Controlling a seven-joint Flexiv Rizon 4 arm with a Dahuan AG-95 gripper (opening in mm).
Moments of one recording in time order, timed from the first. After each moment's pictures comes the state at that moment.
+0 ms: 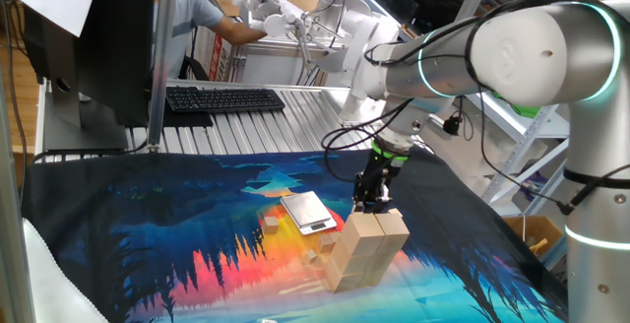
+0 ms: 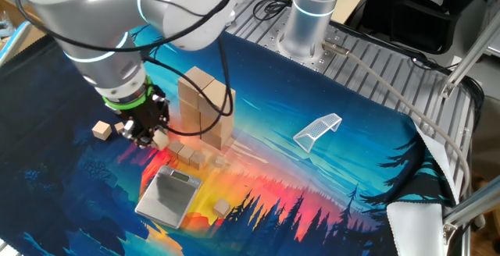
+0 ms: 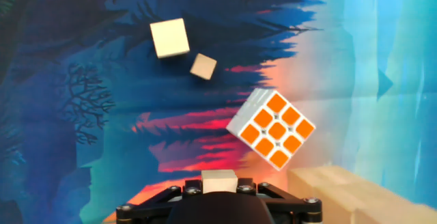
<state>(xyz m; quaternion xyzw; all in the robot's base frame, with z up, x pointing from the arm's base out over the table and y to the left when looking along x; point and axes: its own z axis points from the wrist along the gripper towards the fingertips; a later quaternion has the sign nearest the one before) 0.585 -0.118 0.059 -0.73 -0.68 0.02 0.09</state>
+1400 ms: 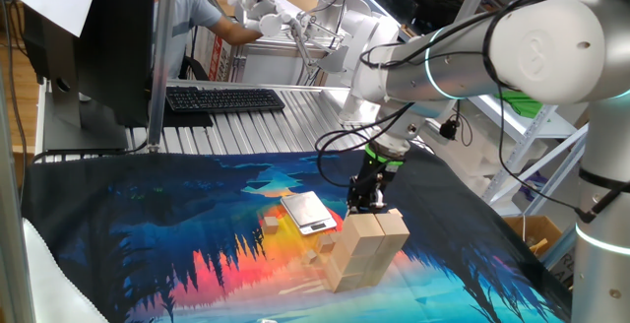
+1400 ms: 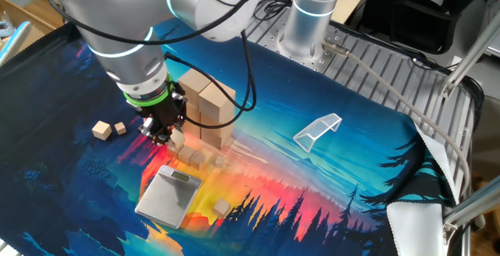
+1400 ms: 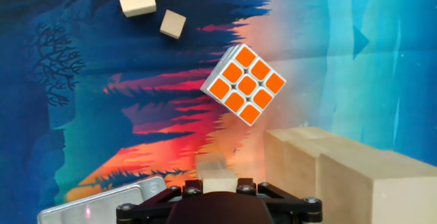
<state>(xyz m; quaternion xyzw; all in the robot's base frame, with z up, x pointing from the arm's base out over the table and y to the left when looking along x) 0.566 -0.091 0.063 -0.72 -0.68 0.01 0.09</state>
